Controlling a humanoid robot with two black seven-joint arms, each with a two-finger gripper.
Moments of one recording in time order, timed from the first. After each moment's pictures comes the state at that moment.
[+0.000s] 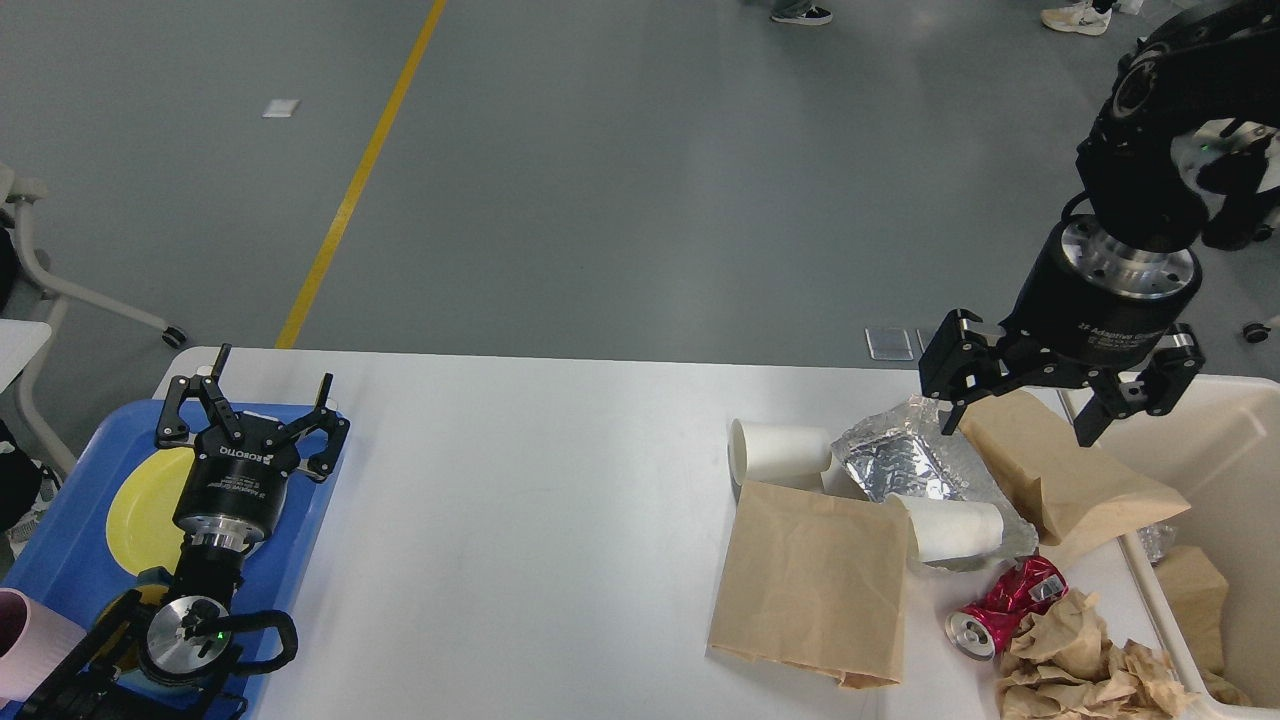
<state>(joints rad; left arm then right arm) -0.22 0.19 -1.32 -0.88 0.07 -0.53 -0.28 2.36 -0.24 -1.32 1.50 0.21 0.89 -0.31</state>
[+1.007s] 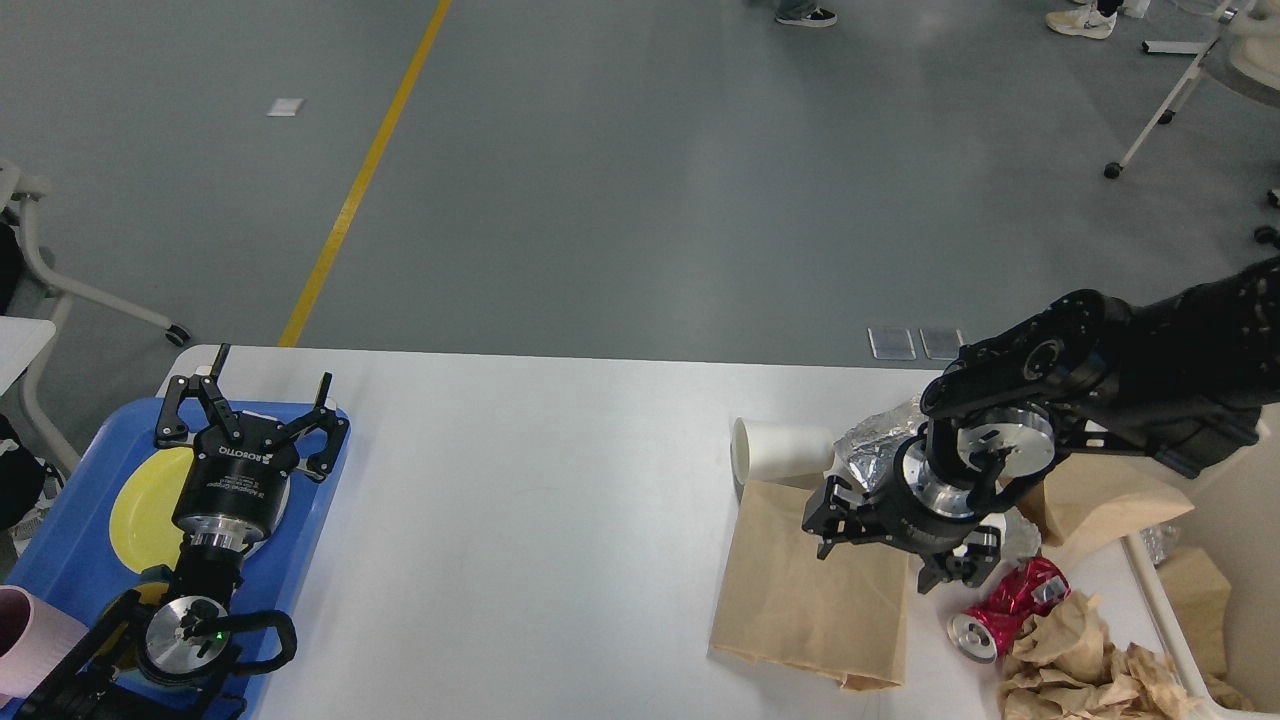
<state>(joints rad) -0.22 0.19 -1.32 -0.88 0.07 -0.53 -0.28 1.72 -0.18 -1.09 1.40 0.25 0.30 -0.30</state>
